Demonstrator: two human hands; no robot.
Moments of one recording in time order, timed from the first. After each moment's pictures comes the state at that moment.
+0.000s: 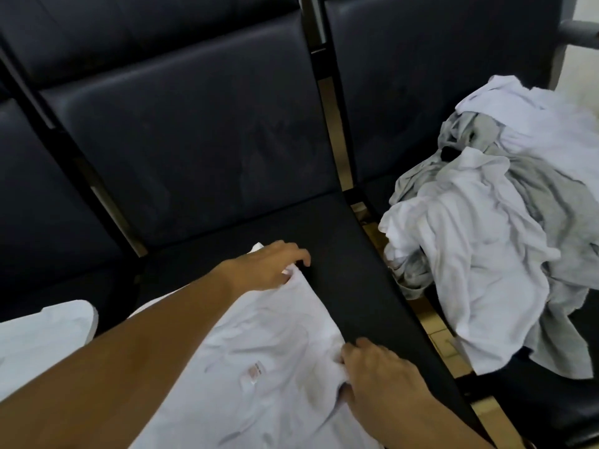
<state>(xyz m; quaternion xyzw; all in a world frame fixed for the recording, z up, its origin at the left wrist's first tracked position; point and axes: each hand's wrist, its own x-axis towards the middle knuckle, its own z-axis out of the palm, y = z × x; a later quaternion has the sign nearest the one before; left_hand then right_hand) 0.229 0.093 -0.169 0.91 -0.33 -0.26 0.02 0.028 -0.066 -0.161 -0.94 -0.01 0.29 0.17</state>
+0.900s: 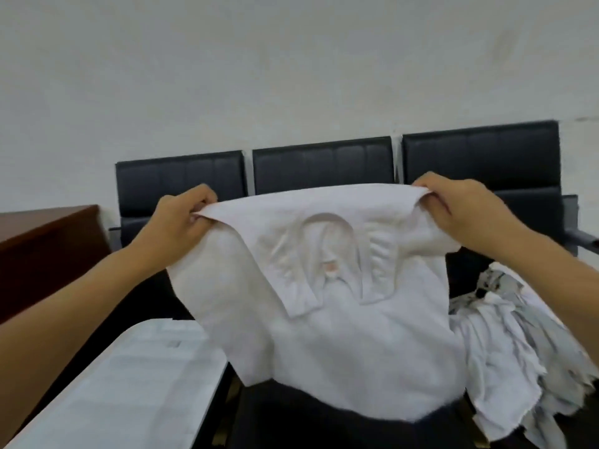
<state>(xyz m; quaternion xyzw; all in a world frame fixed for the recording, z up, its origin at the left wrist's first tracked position) -0.024 0.325 0.188 0.89 -0.21 0.37 0.20 -0.001 -0.096 0.180 -0.91 -0.20 -0.31 0.20</state>
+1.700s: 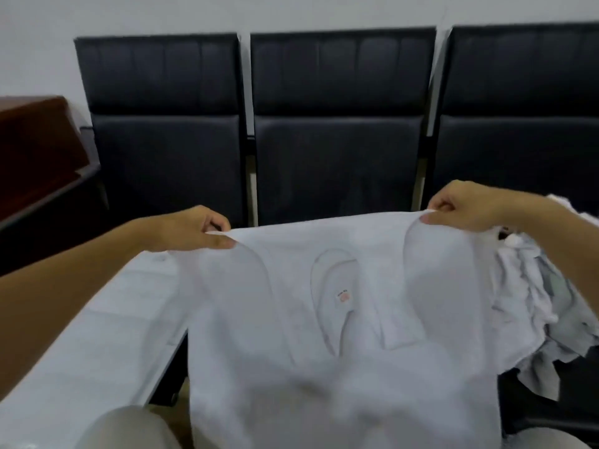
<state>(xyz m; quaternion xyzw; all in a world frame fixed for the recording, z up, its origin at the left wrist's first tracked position) 0.028 0.339 0.042 0.94 -0.04 -0.15 0.30 0.084 -0.107 0.076 -0.98 -0.13 0.10 0.14</state>
